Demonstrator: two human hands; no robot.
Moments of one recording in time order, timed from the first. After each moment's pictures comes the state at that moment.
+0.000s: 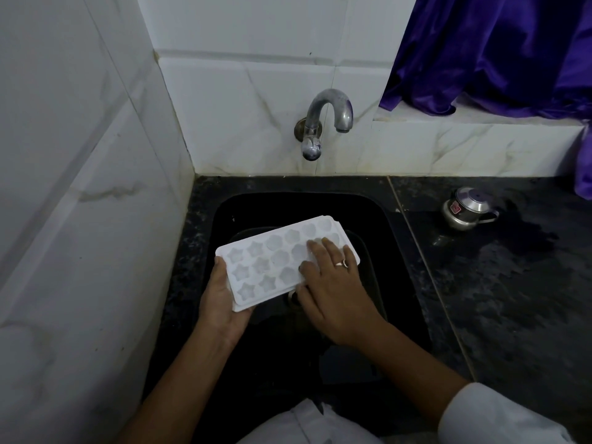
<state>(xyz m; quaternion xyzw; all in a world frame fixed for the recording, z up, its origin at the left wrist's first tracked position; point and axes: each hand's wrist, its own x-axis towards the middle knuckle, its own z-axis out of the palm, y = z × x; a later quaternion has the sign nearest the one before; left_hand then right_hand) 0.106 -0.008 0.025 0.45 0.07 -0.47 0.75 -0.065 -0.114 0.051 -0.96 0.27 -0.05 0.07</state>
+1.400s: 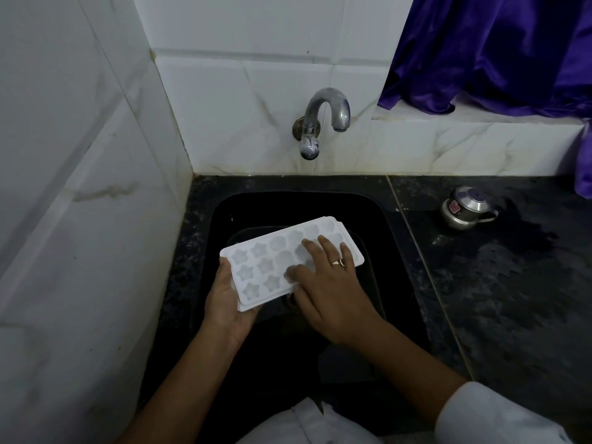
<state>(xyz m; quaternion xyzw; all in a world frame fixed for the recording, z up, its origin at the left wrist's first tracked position) 0.097 -0.014 0.028 0.45 0.09 -0.48 0.75 -0.066 -0.114 0.057 -0.96 0.25 -0.06 0.09</state>
